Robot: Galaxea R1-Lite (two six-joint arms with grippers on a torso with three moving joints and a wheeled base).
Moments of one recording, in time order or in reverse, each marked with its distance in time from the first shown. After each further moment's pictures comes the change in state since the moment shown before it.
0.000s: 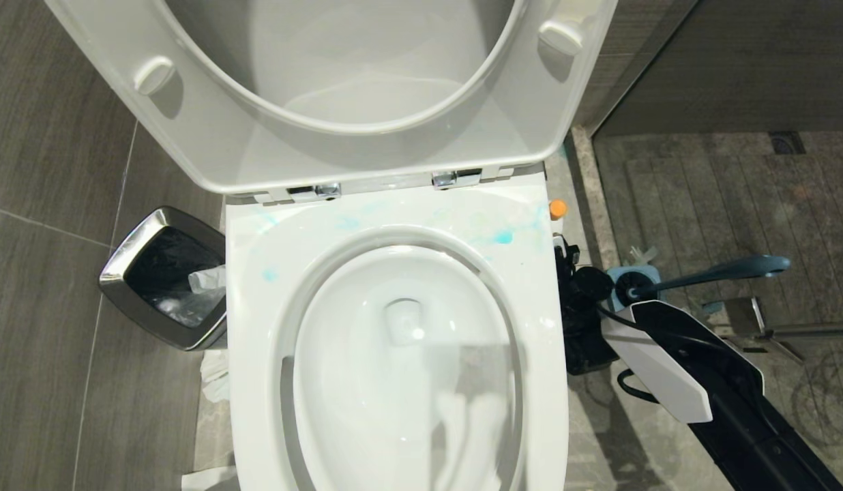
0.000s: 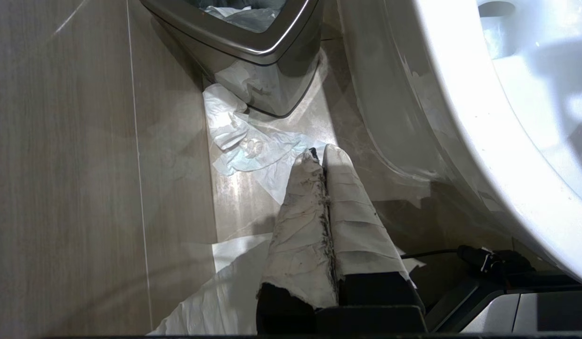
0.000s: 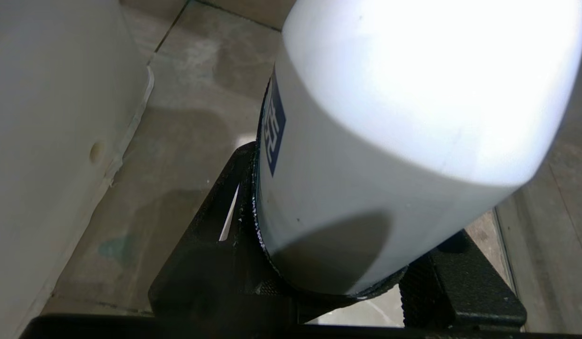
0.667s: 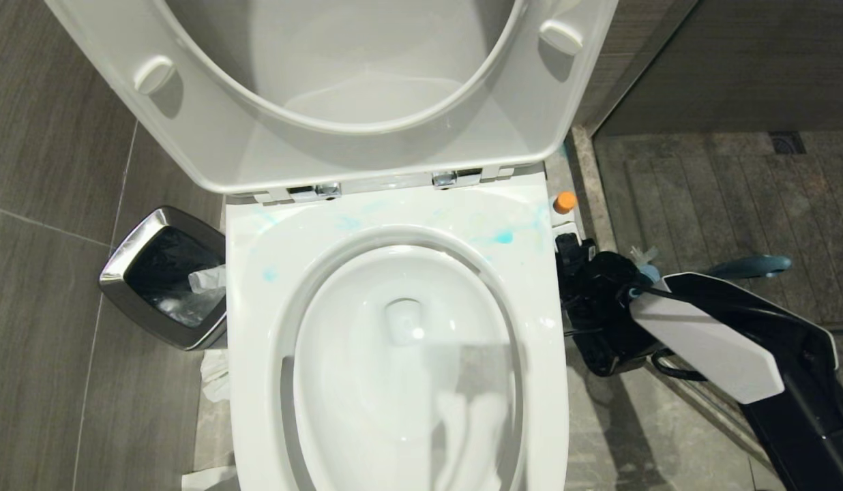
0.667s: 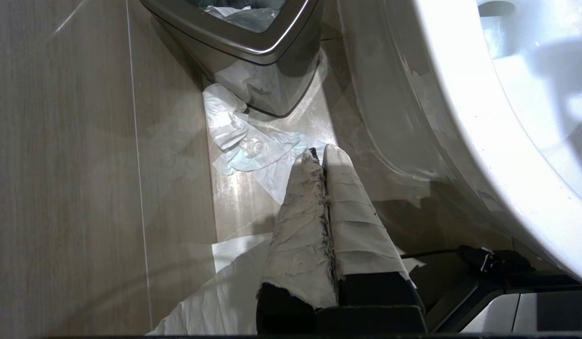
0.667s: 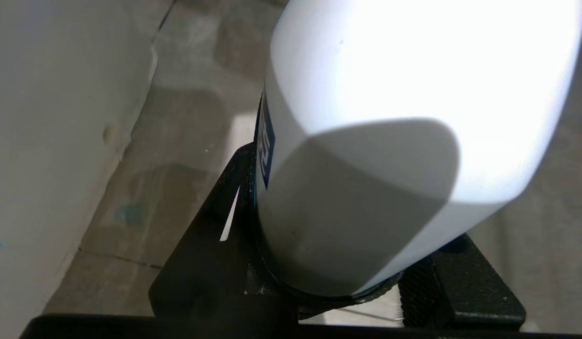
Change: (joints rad) left arm 0.000 0.000 0.000 0.000 0.000 0.000; right arm 0.003 -0.279 0.417 0.001 -0.023 0.006
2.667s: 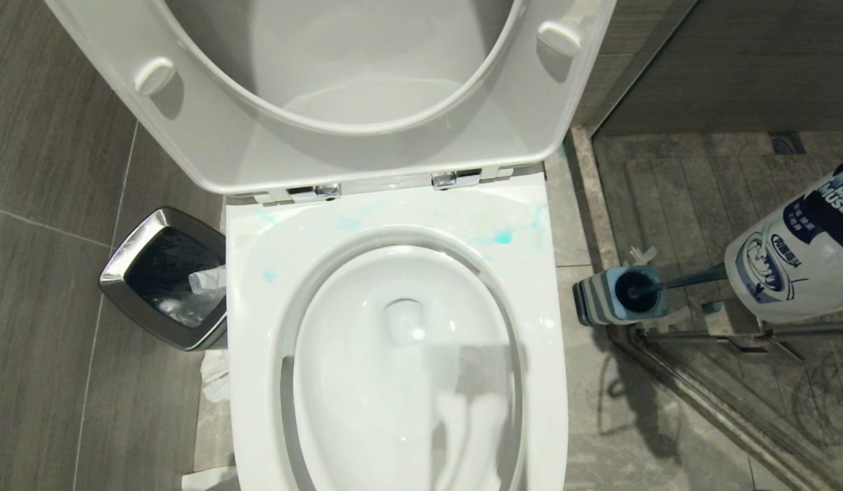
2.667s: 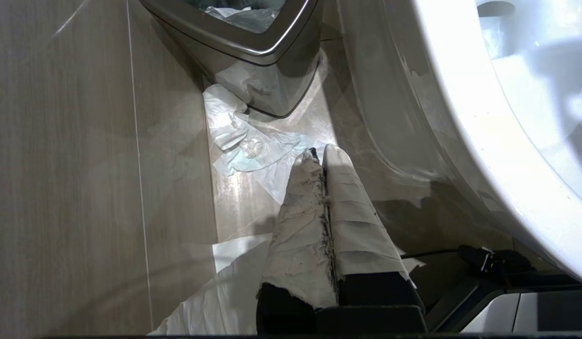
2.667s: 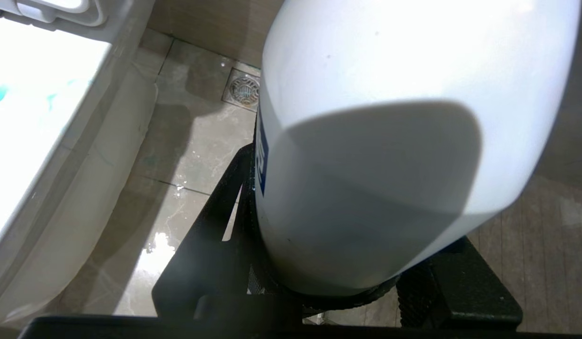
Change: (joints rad) left arm 0.000 0.000 0.000 0.000 0.000 0.002; right arm 0.070 -1.700 0.922 0.877 -0.107 -0.006
